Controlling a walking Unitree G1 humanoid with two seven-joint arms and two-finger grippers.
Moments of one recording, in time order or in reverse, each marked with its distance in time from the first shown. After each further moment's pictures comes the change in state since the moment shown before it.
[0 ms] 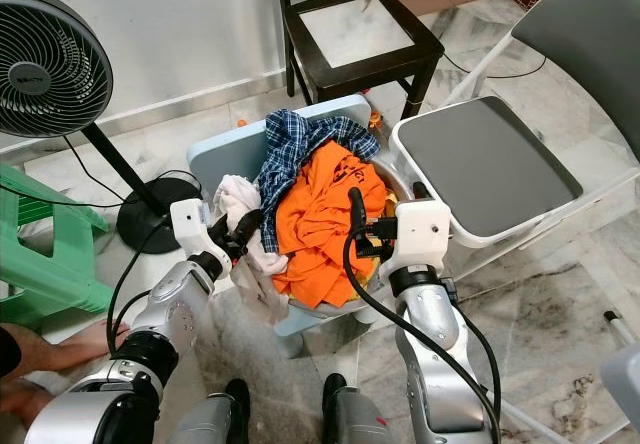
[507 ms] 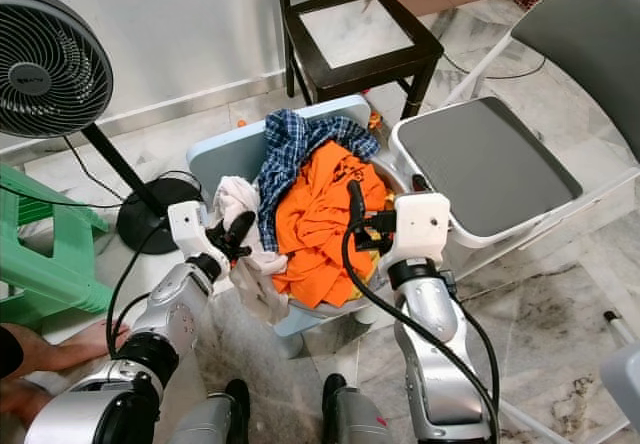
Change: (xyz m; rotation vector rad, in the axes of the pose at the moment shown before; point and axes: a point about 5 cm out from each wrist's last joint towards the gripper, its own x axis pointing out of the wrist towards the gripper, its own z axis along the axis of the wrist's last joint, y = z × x) left arm 0.001 -0.001 0.002 0.015 -0.035 0.009; right arm 0.004 0.002 -0.002 0.006 0.003 0.005
